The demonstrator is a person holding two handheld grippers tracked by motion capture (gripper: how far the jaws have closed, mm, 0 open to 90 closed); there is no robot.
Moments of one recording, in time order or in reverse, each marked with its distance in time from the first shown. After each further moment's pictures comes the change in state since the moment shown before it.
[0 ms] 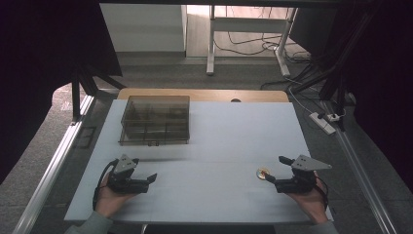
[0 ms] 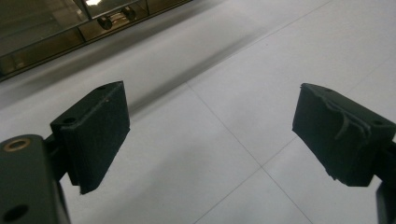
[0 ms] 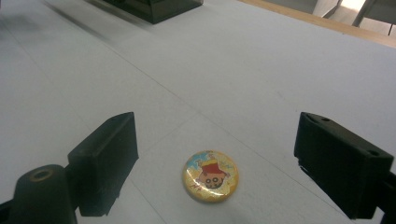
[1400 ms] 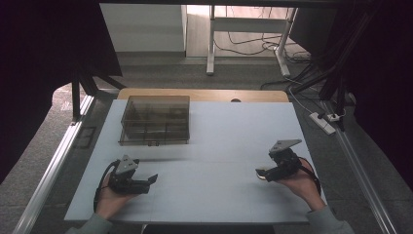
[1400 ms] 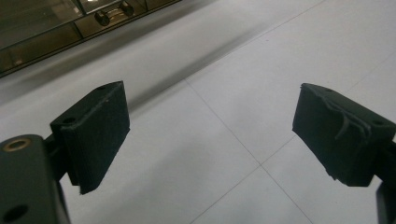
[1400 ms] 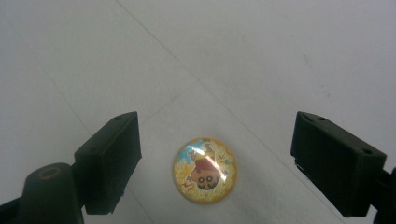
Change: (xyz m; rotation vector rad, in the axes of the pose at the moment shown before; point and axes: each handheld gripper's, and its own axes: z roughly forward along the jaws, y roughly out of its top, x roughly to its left) left arm -0.002 0.000 0.001 0.010 0.006 0.002; right arm -0.007 0.037 0.048 0.415 0.037 -0.059
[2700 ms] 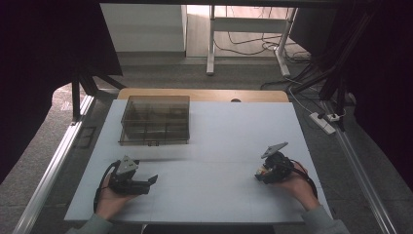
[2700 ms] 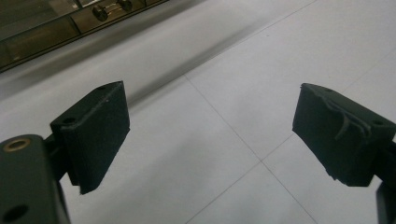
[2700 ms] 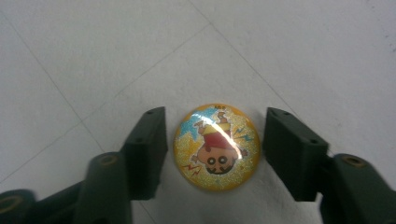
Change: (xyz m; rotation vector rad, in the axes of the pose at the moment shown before) left arm -0.001 -0.001 0.001 0.011 0.002 0.006; right arm 0.002 -0.007 0.029 0.164 0.023 -0.030
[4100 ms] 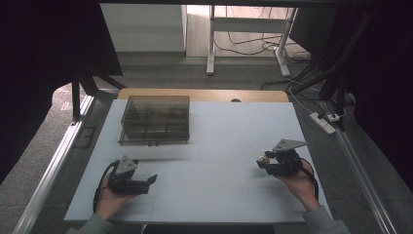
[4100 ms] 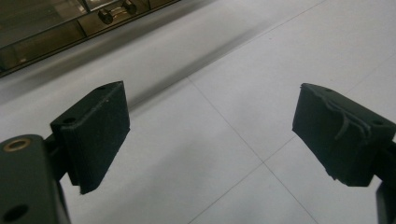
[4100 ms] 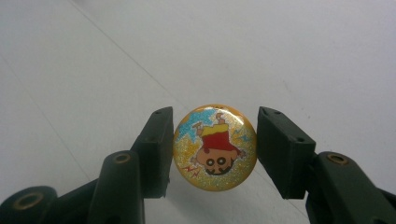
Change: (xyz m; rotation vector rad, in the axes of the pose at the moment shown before) left arm 0.001 0.000 -0.002 -0.009 0.009 -0.003; right arm -0.004 -0.002 -0.034 -0.336 -0.061 0.063
